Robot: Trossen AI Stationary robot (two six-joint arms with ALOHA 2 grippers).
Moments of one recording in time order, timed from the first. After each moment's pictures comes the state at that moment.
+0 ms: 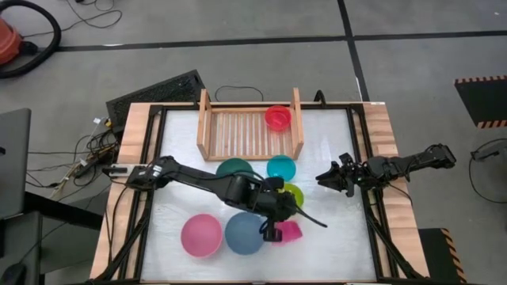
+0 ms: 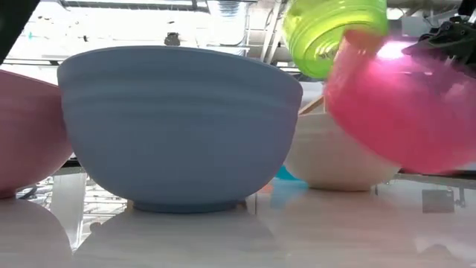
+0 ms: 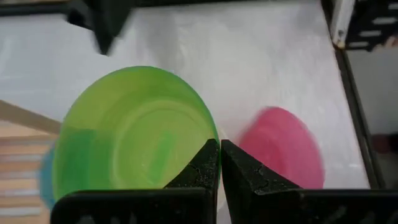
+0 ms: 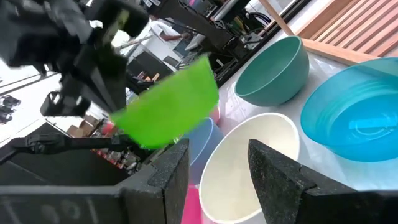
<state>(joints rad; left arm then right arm) -0.29 2.22 2.35 -0.99 -0.20 -0.19 0.25 0.09 0.02 0.01 0.16 0.82</state>
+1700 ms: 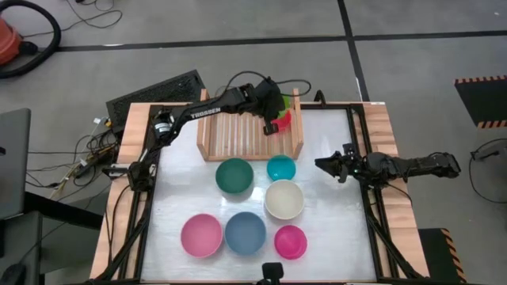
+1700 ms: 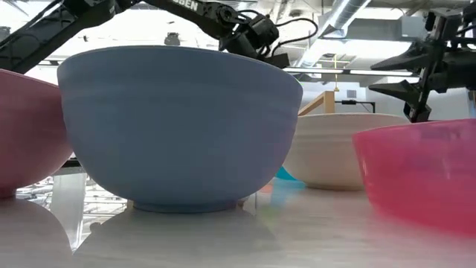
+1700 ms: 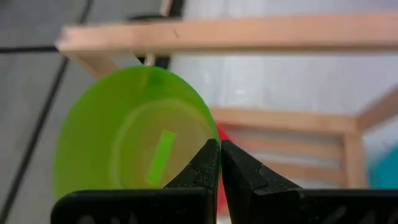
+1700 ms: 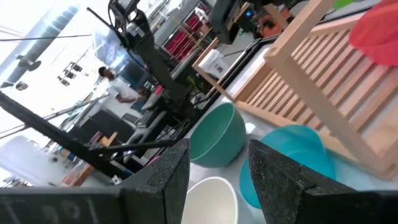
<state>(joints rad) 0.42 2.20 2.05 -0.63 -0.01 0.33 0.08 0.09 0.02 0.03 0.29 0.85</state>
